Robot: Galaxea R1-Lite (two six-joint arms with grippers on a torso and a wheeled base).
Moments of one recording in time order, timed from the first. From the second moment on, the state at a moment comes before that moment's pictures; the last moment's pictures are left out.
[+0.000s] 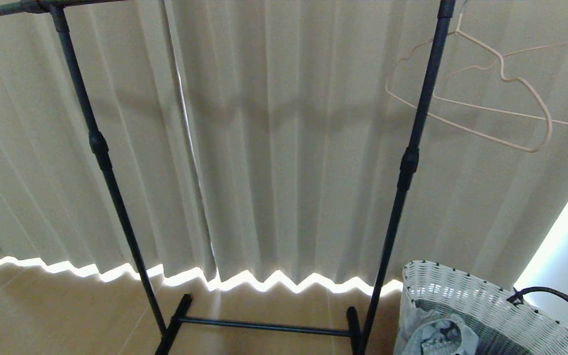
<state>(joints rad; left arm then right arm) 0.00 0.01 0.00 -0.07 0.04 0.03 0.00 0.00 0.00 -0.04 -0.05 0.02</state>
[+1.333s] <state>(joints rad) 0.00 0.01 0.00 -0.07 0.04 0.03 0.00 0.00 -0.04 0.03 -0.09 -0.10</state>
